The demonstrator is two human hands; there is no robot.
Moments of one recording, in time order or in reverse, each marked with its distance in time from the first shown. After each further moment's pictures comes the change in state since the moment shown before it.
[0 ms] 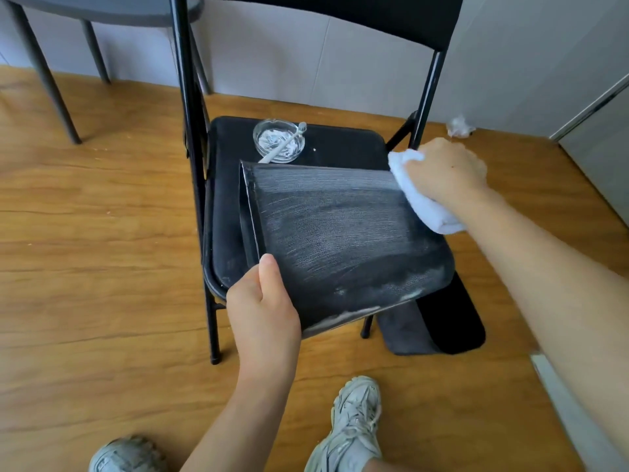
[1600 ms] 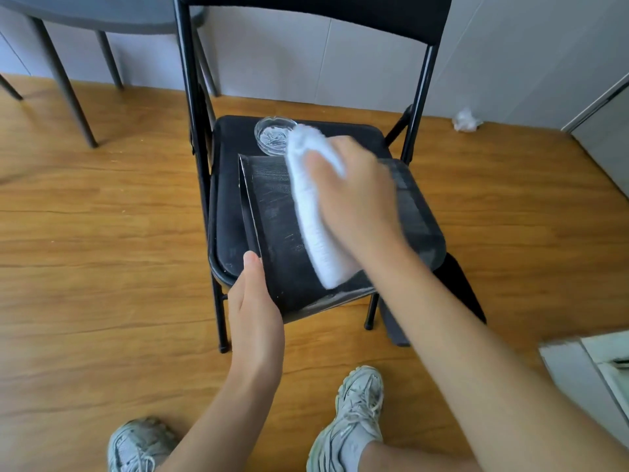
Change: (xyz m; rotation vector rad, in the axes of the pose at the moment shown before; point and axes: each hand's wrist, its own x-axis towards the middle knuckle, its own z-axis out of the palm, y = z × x) left_hand -0.031 0.014 -0.015 -0.226 -0.082 -0.315; right_hand -0.123 -0.077 -0.012 0.717 0.110 -0.248
